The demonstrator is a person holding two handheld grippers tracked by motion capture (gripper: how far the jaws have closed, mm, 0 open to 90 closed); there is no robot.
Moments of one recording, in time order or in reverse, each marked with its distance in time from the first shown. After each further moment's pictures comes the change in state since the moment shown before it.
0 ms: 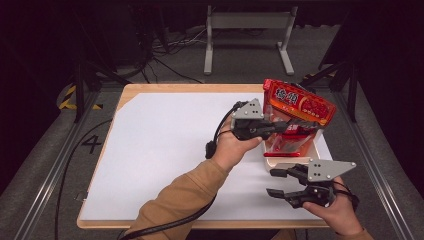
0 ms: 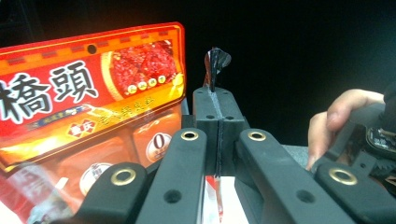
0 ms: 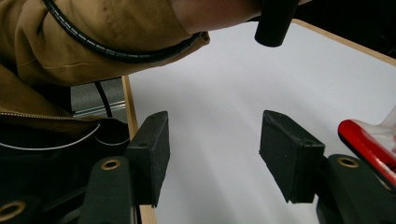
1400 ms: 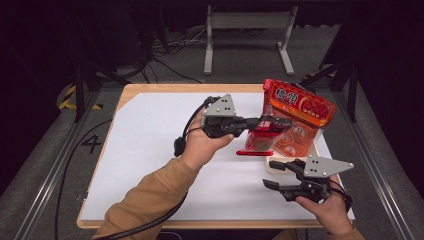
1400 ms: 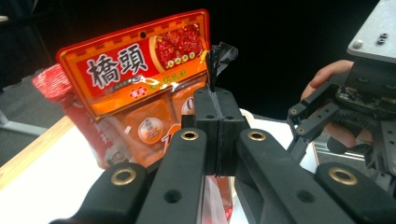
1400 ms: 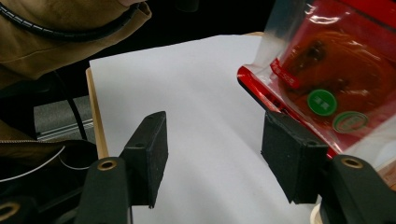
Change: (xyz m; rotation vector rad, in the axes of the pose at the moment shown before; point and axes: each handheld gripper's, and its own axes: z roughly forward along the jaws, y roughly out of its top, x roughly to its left) left arm -0.005 0.014 -0.067 0.100 0.098 0.047; right arm -0.001 0.002 0.009 -0.051 -0.119 0.023
